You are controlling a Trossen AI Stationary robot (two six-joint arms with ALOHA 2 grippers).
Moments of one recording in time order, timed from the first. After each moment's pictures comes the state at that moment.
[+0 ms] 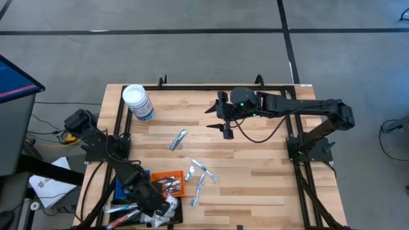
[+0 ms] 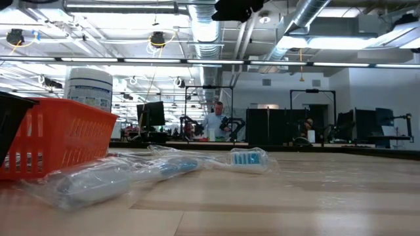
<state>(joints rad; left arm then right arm) -0.76 1.54 0.99 -0.45 0.35 -2.04 -0.10 1.49 1.35 -0.36 -0.11 -0.29</state>
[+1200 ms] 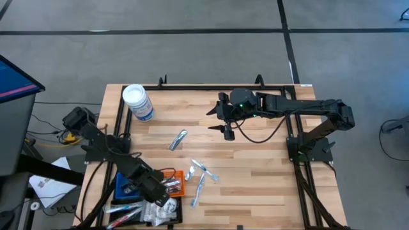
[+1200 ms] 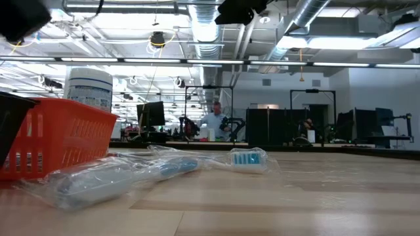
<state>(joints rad) -0.68 1.51 0.99 -0.67 0.29 -1.78 -0.10 1.48 1.36 -0.41 -0.11 -0.26</state>
